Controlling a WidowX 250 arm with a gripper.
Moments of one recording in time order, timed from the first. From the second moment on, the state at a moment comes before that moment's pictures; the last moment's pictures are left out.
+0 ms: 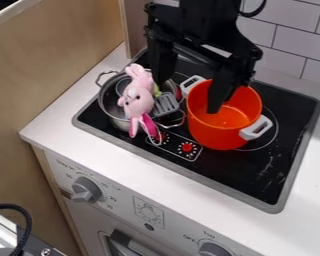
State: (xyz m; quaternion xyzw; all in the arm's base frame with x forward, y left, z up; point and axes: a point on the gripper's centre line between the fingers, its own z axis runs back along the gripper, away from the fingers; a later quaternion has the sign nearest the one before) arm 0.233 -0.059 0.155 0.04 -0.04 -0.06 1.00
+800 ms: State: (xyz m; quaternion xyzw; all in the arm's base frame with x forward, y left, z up) arm 0.297 -0.020 0.115 0.05 -0.06 -0.13 0.99
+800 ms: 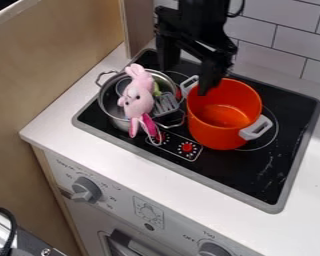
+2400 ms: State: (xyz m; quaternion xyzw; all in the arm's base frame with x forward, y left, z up) arm 0.262 0.030 0.103 0.09 -0.06 -0.11 0.99
